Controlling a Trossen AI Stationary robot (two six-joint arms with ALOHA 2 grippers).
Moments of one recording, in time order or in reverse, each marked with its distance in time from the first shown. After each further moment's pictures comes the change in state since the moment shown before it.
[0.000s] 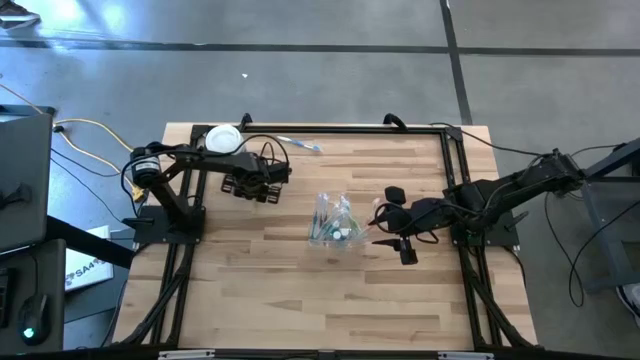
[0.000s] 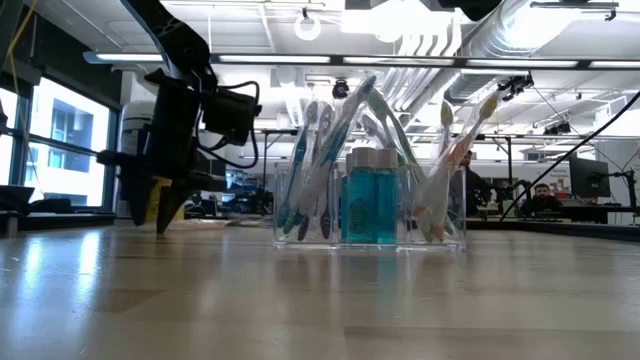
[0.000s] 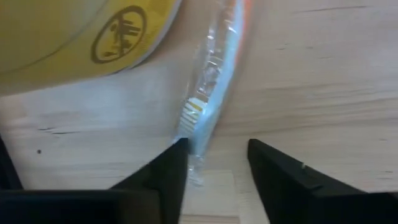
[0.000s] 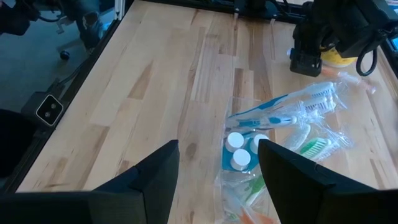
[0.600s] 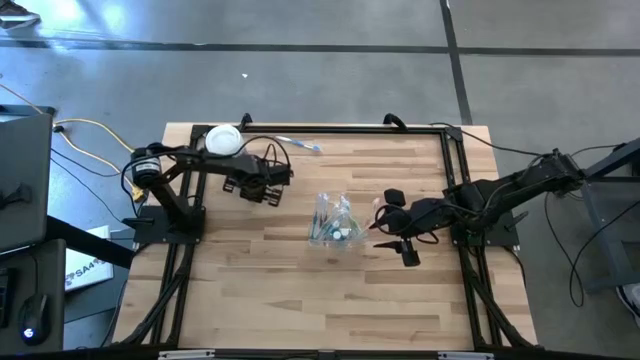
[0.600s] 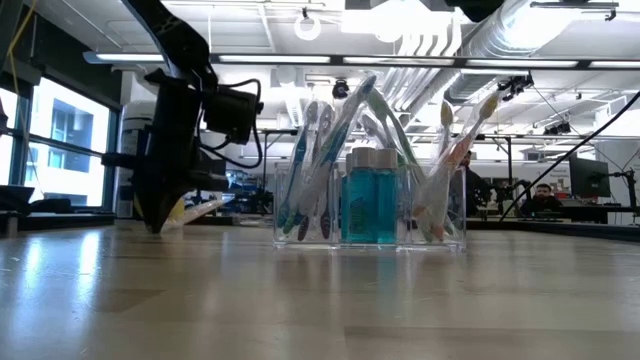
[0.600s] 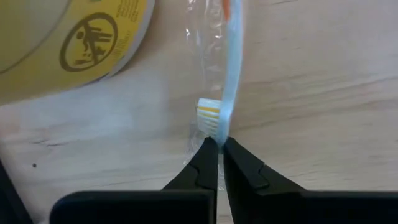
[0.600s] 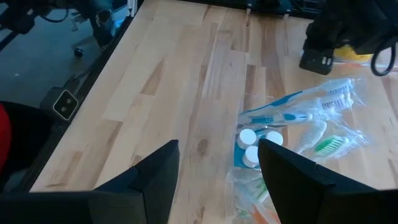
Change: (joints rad) left arm -0.039 0.001 -0.002 0.023 0.027 0.057; right arm 0.000 0.000 0.000 -0.010 -0.049 0.007
